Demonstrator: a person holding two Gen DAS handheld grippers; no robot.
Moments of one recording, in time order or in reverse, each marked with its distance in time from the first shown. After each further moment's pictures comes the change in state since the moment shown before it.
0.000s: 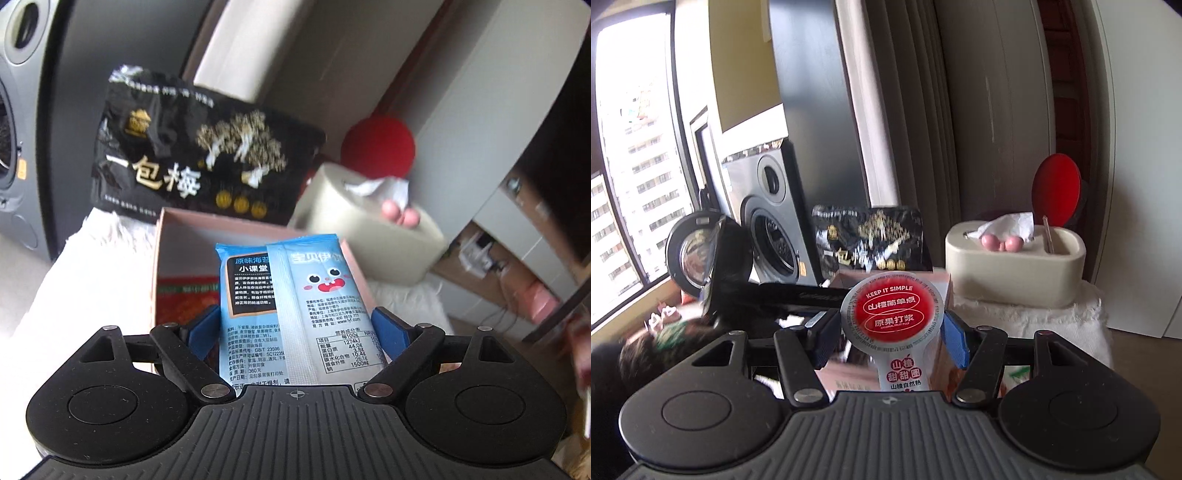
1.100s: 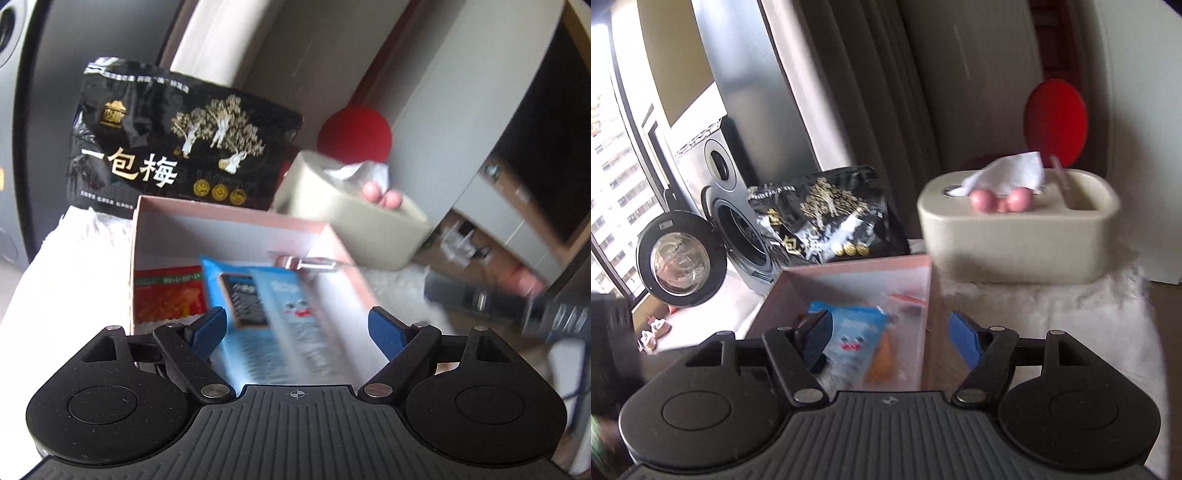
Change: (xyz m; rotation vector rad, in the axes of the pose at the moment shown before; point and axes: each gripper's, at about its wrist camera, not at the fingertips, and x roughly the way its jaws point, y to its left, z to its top) left arm 0.005 -0.001 -0.021 0.042 -0.021 -0.079; right arm 0.123 -0.050 0.001 0.126 0.153 -0.042
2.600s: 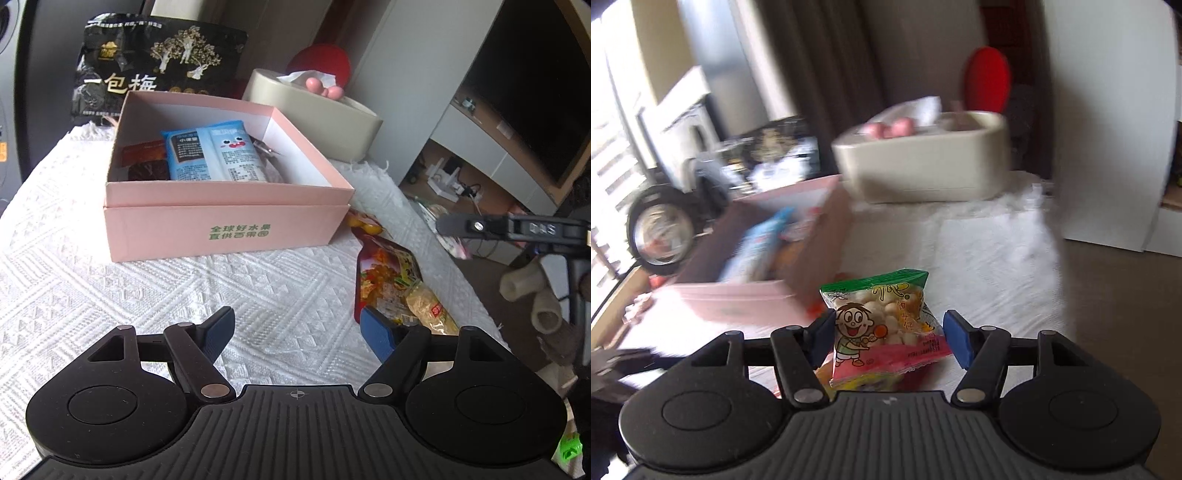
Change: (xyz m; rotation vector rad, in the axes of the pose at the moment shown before) left arm -0.051 -0.043 -0.118 0.118 0.133 0.030; right arm -0.075 -0.075 -0.085 -0.004 0.068 0.020
